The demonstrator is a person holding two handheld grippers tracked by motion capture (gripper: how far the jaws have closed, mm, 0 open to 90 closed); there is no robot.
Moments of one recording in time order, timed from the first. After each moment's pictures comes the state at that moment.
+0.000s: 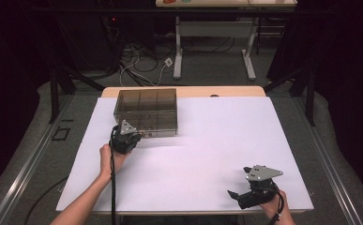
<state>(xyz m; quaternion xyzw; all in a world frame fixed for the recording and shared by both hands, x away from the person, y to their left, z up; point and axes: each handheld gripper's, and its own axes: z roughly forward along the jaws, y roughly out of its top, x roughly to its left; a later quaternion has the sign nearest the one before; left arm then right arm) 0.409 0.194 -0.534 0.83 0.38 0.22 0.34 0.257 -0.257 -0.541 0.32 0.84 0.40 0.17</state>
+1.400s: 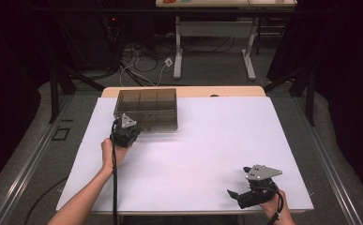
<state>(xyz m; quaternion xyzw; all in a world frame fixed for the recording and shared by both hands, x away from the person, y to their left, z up) 0.427 0.192 -0.528 0.82 0.39 0.24 0.34 0.258 -0.257 -0.541 0.32 0.84 0.40 0.17</state>
